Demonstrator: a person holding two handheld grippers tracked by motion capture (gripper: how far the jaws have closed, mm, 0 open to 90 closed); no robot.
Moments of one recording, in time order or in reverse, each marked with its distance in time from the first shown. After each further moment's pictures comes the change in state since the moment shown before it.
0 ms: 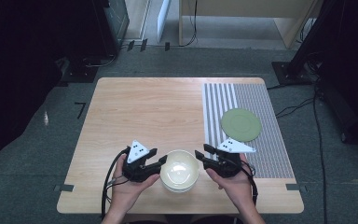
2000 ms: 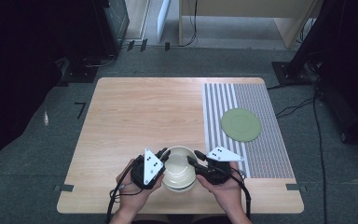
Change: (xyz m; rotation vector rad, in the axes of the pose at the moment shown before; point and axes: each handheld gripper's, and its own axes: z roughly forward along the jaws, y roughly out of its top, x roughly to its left) left arm -0.035 -0.004 0.000 -0.188 0.175 0.327; right arm 0.021 -0.020 0.018 -0.012 0.003 -0.024
